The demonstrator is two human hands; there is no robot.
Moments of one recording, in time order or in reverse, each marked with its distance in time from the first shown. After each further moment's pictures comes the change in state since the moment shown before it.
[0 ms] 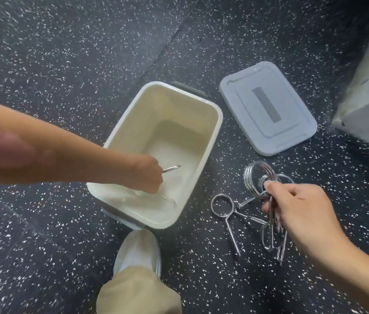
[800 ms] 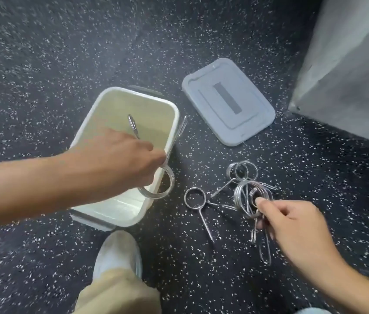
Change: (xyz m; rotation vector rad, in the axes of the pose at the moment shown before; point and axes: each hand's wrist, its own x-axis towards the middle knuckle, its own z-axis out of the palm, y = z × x) left_hand -0.088 -0.001 -0.147 -0.421 0.623 -0.545; right_hand -0.042 0.058 -0.044 -0.061 0.075 -0.038
